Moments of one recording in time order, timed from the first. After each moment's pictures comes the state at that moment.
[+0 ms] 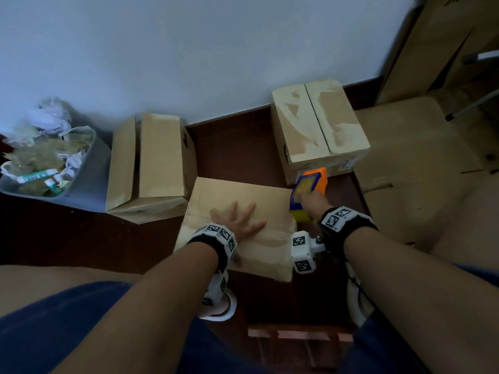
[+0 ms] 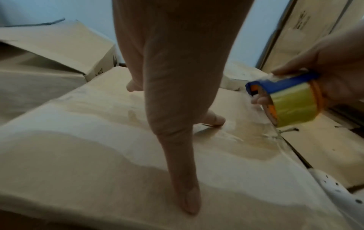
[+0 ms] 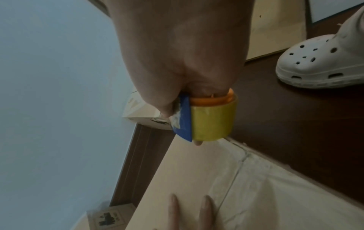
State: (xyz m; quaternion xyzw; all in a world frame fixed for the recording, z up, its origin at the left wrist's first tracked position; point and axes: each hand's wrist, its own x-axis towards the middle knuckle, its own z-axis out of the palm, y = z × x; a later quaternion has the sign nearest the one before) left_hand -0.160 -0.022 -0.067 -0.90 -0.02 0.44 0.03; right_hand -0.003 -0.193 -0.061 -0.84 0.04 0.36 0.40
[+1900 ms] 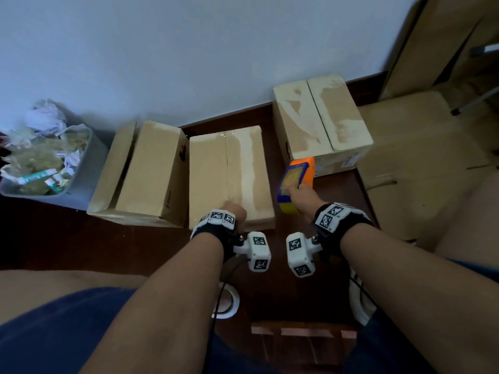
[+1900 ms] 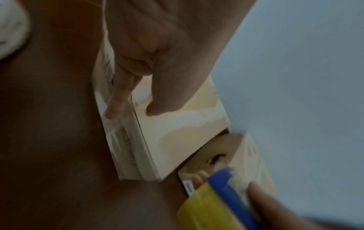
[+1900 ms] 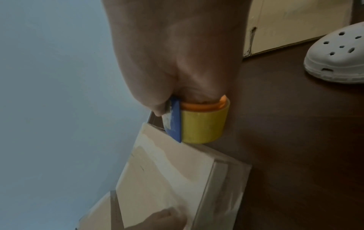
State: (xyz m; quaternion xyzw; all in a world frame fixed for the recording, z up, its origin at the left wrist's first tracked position) left_hand -0.136 -0.031 -0.029 -0.77 -0.47 0.32 -0.31; right_hand -0.024 -0.166 -0.032 -0.81 -0.01 0.39 0.44
